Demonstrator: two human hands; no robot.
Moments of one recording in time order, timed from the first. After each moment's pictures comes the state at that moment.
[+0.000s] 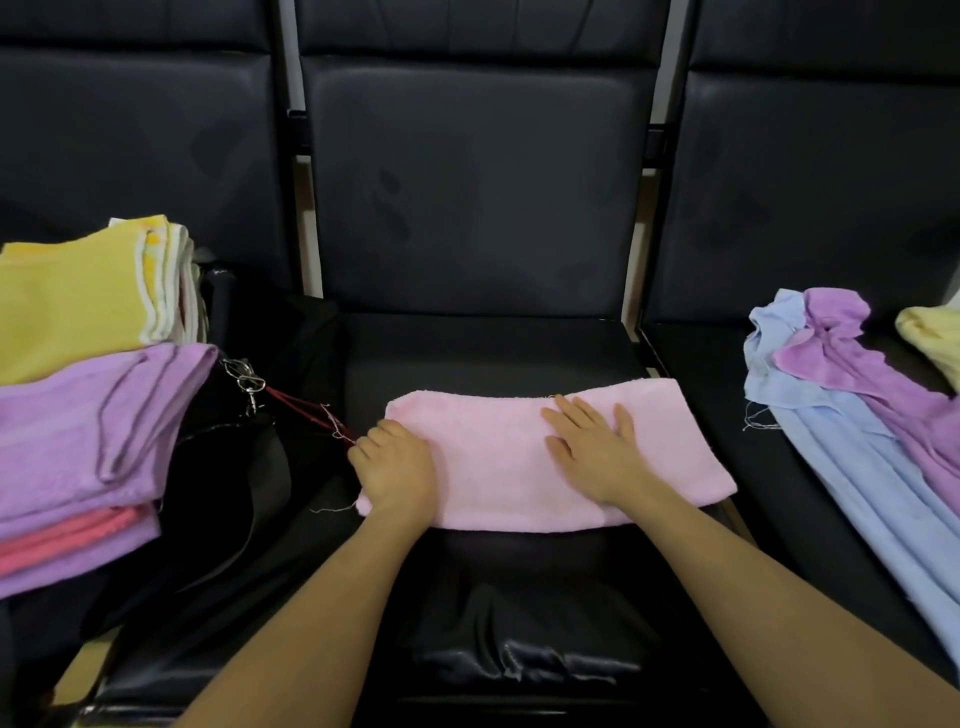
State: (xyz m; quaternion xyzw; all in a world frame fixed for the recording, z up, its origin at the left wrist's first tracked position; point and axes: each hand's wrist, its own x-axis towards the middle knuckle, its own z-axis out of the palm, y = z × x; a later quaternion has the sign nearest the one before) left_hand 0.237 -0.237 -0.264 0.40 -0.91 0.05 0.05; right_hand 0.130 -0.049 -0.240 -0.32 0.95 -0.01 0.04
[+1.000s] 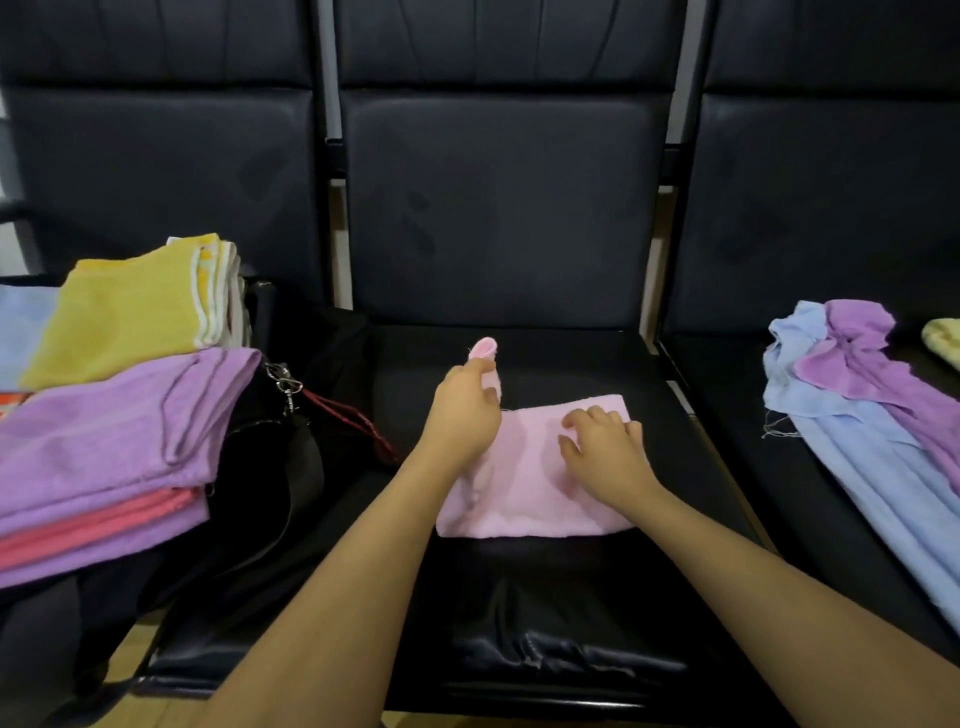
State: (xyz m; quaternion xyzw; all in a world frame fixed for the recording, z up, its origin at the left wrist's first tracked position) left_hand 0.242 -0.213 -0.162 0.19 -0.90 -0.37 0.16; right_hand 0.159 -0.064 -0.222 -0.26 0.95 -0.15 -0.04
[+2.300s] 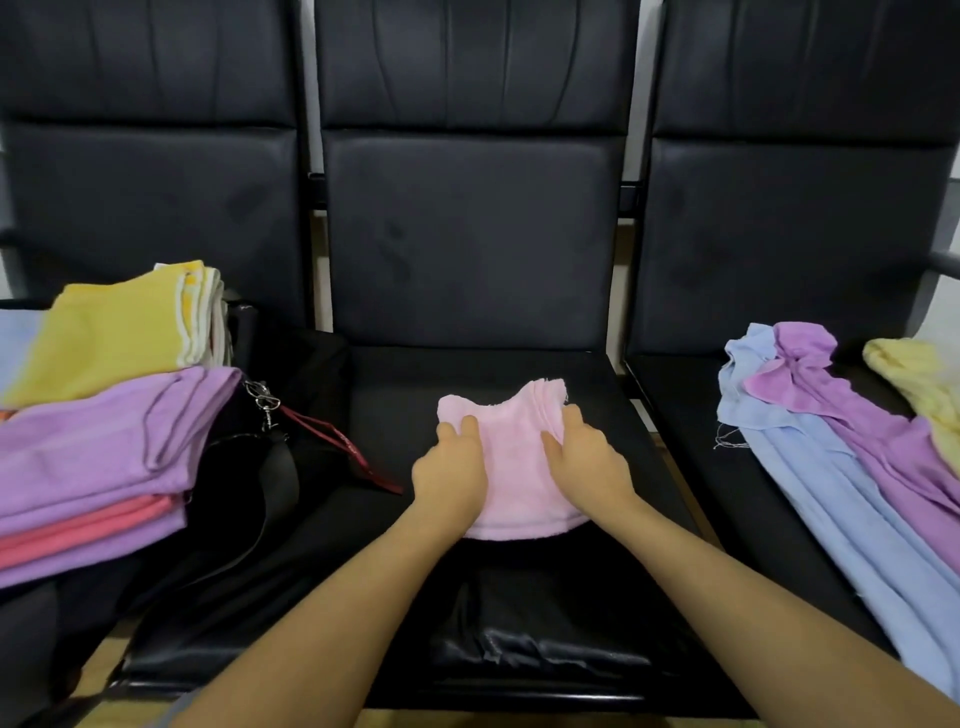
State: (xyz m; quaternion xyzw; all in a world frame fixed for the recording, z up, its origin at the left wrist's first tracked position) left_hand 0.248 -0.176 -0.199 0.23 -0.96 -0.12 0.07; right_hand 0.176 -0.047 -0.196 -0.20 0.95 -0.22 -0.05
